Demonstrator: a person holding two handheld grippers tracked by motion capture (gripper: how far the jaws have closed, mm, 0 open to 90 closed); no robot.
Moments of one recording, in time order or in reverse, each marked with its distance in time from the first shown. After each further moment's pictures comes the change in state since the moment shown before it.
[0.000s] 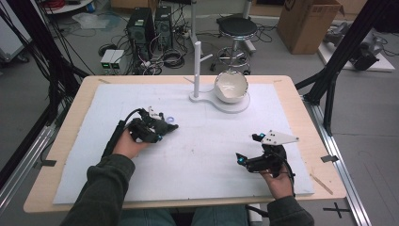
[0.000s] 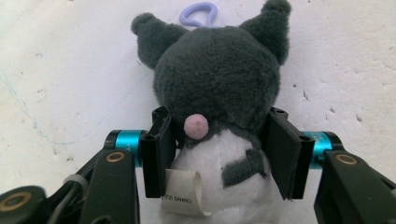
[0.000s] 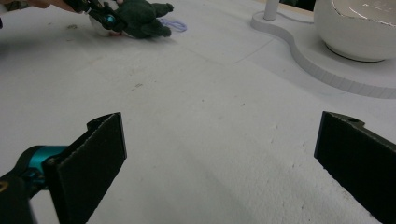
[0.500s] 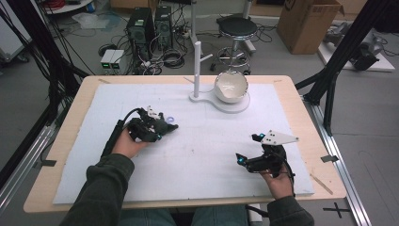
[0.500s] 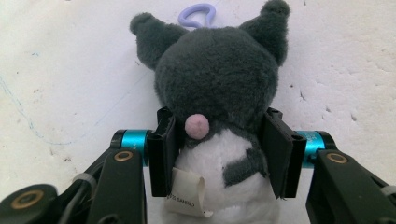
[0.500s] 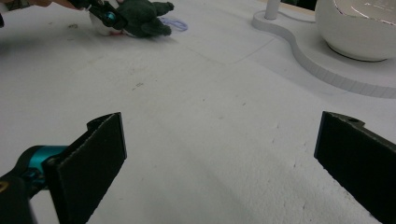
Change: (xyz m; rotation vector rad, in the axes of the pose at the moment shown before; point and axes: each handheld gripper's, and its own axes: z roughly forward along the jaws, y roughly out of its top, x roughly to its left) left arm 0.003 -0.001 -0.001 -0.009 -0.023 -0.010; right arm 0.000 0.000 0.000 0.003 0.002 0.002
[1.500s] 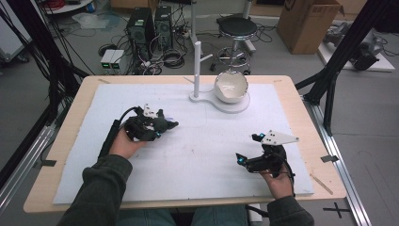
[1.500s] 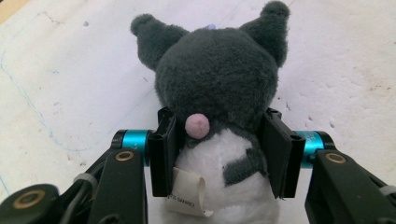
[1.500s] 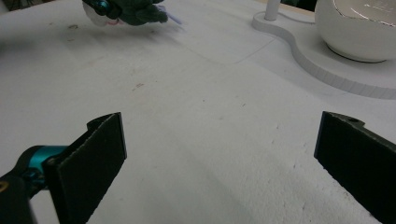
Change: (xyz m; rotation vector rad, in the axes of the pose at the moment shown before) left arm -0.001 0.001 -0.019 -0.079 0.005 0.010; right arm 0.000 0.000 0.000 -0.001 0.004 0.001
